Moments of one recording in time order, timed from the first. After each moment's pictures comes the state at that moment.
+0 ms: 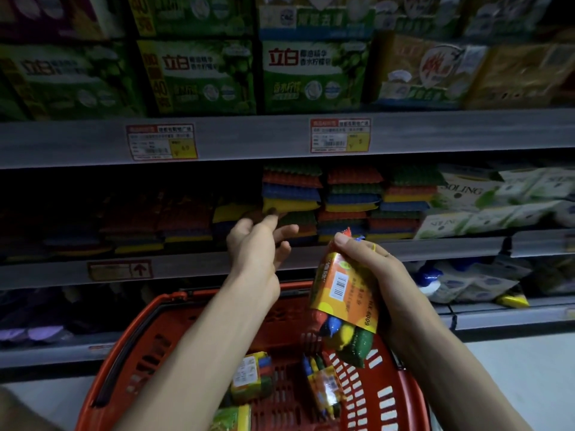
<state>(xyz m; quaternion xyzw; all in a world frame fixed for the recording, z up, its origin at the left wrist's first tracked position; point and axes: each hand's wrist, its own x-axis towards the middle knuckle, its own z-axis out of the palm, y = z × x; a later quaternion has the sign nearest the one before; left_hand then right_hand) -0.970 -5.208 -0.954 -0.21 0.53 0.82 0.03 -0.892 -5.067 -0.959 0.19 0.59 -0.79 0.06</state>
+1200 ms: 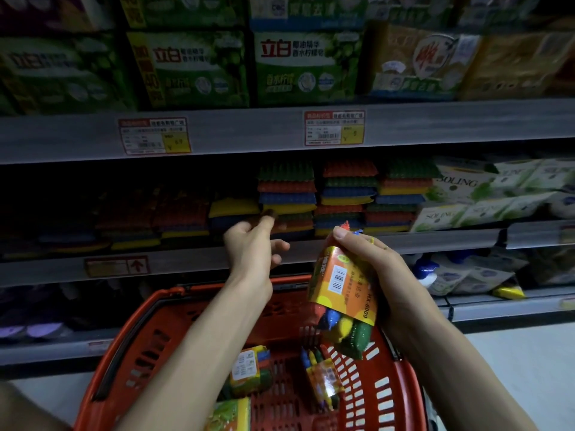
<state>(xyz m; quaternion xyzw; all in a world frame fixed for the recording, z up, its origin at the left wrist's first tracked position) -0.977 -5.211 -0.983 -0.21 0.63 0.75 0.01 -0.888 -5.065 -0.953 0.19 0.58 -0.79 0.06</state>
